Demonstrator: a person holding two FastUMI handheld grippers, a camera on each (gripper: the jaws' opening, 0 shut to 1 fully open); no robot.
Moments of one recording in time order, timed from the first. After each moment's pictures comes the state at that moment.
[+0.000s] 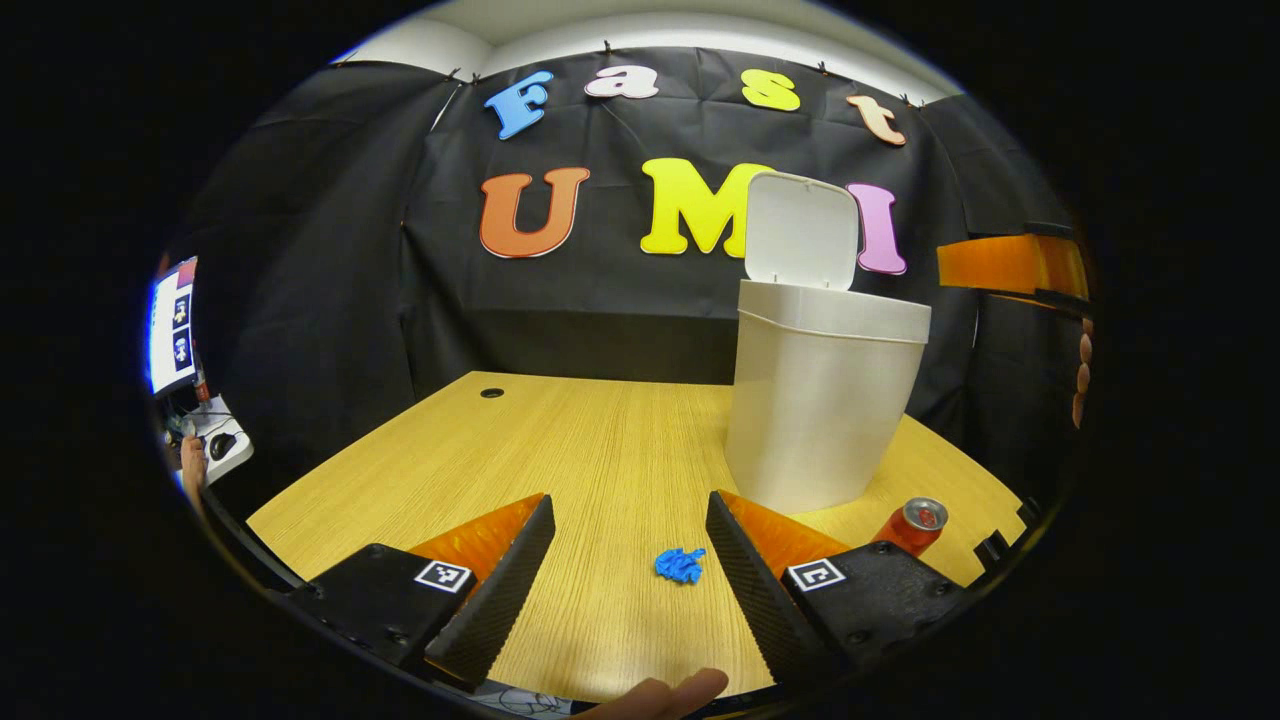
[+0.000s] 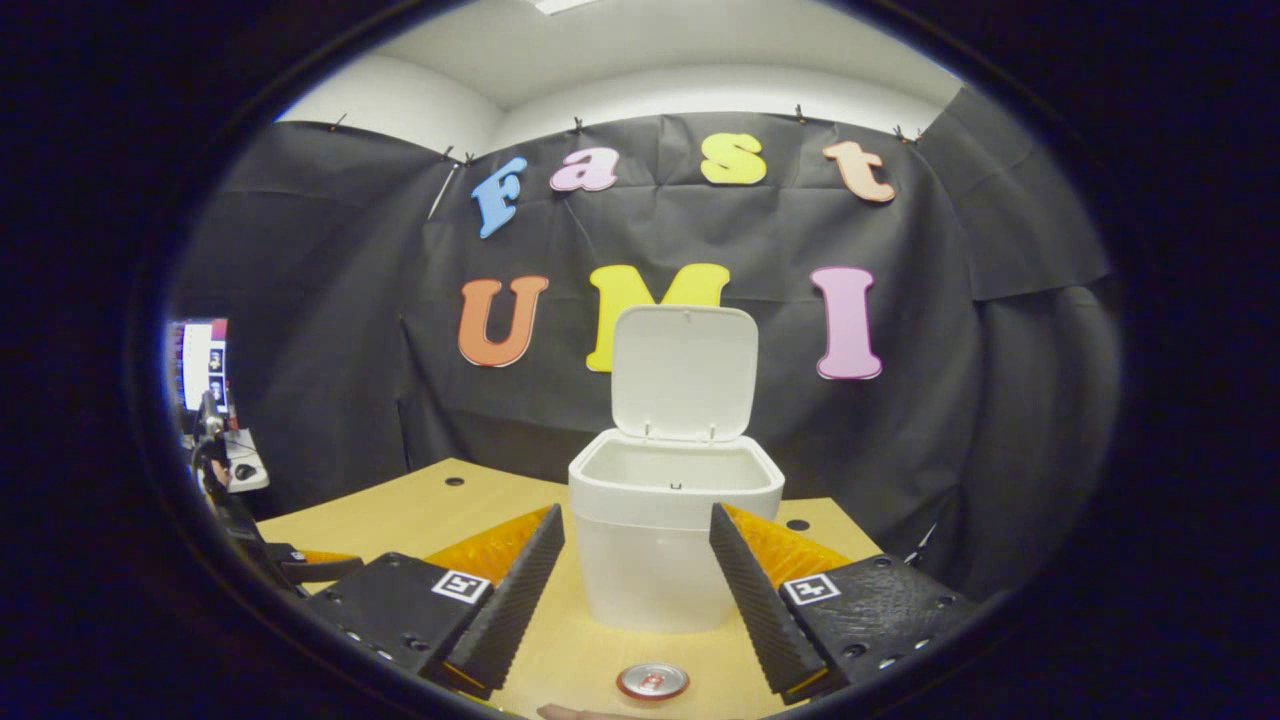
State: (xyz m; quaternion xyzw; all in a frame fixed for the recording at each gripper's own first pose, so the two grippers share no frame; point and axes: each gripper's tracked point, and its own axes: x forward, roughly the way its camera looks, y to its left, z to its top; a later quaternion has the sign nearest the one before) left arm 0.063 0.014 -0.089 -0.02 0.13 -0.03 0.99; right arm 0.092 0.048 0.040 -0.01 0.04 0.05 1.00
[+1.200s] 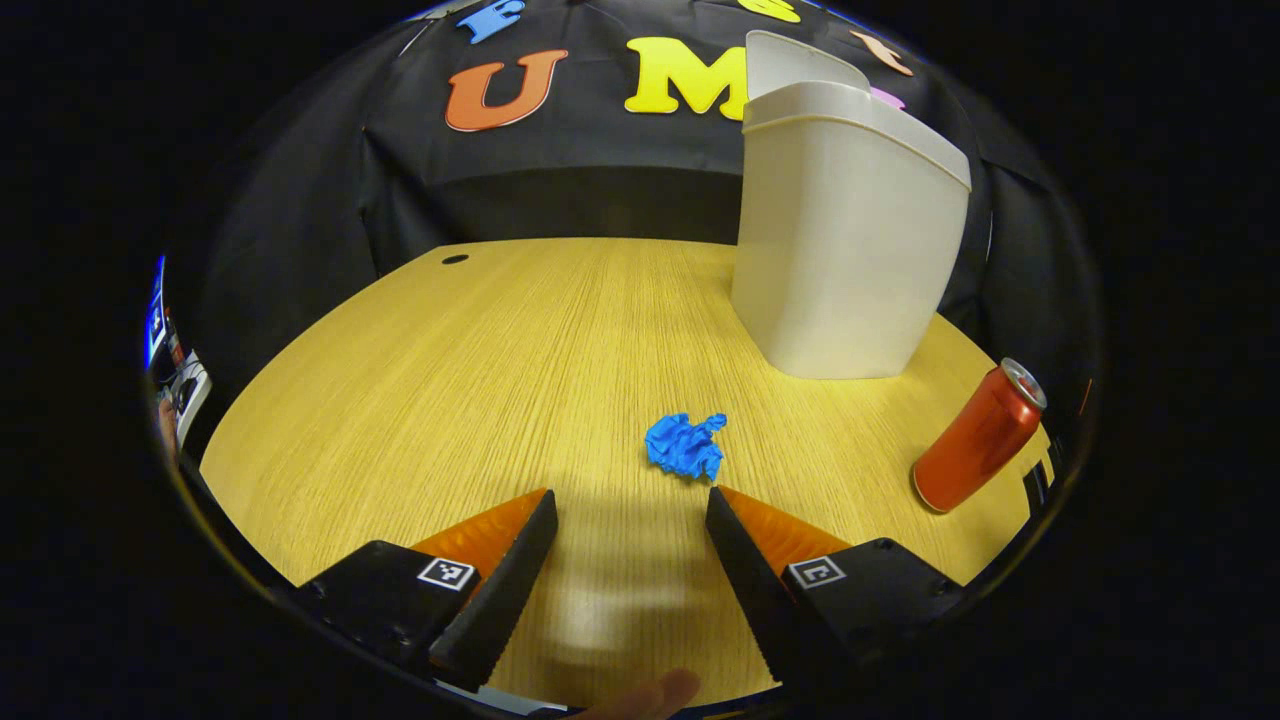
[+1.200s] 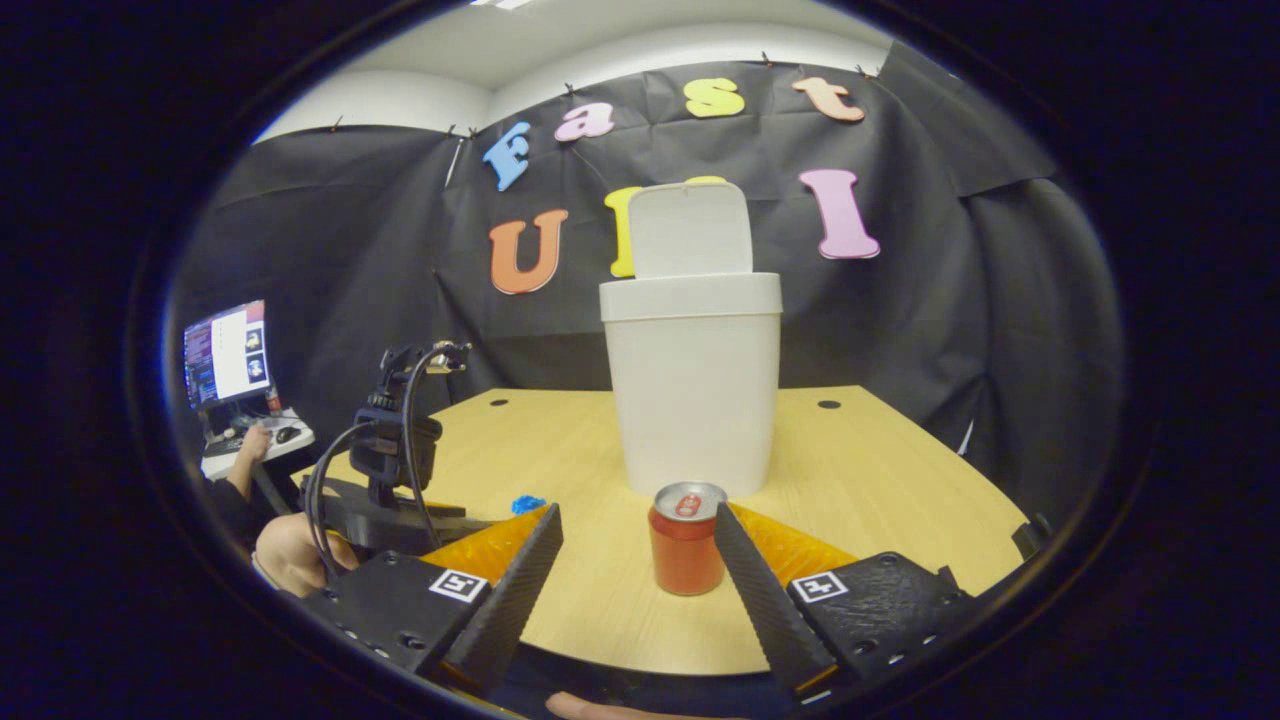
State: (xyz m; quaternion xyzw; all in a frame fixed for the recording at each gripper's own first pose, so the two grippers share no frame) left arm 0.073 -0.007 -0.240 -0.01 0.31 -0.05 0.95; right arm 0.000 0.038 -0.133 0.05 0.14 0.10 0.98
